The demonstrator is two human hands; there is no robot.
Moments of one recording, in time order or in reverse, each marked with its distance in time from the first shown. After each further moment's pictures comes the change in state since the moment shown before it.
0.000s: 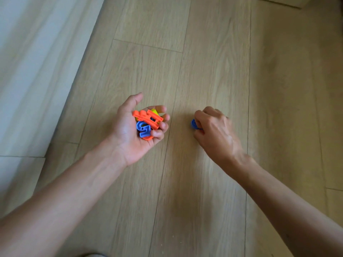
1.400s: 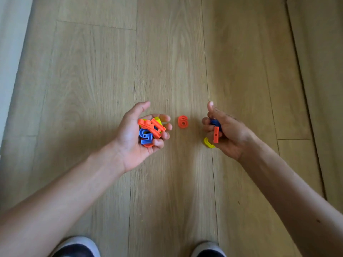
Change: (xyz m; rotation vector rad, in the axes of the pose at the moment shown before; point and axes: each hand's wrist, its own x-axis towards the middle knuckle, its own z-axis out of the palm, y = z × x) left_hand -0.013 -0.079 0.027 0.225 -0.129 -0.179; right_hand -0.092 0.058 -0.047 1.658 -0.137 0.989
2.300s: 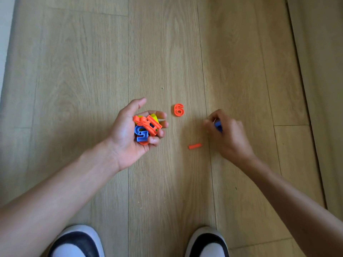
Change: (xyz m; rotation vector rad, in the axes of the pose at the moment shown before) left_hand -0.010 -0.014 -0.001 0.053 0.014 -0.011; right_hand -0.012 0.049 -0.038 -1.182 0.282 -0.687
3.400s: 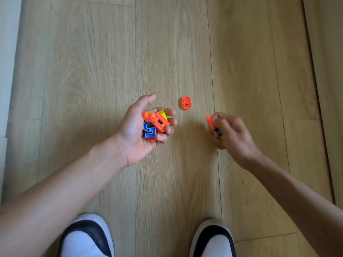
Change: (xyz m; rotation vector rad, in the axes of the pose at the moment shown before) left_hand -0.005 -0.006 -0.002 0.035 -0.020 -0.015; right_hand -0.014 -0.015 0.003 0.612 -0.223 0.149
